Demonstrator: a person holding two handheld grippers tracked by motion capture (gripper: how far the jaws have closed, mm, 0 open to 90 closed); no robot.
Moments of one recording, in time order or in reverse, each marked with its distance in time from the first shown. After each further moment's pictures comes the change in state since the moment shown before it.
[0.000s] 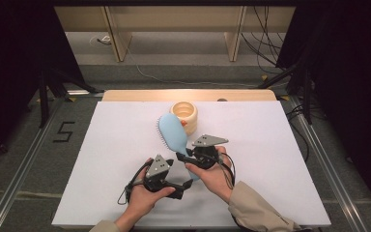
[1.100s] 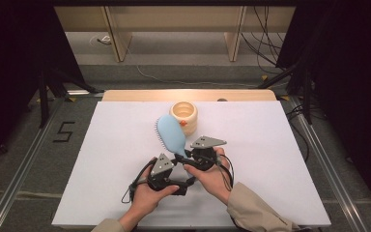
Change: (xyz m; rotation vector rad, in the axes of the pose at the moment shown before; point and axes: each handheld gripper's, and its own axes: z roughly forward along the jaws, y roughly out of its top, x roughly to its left) left arm -0.002 0.002 0.011 0.012 0.021 -0.020; right arm 0.004 -0.002 0.003 -0.003 0.000 -0.006
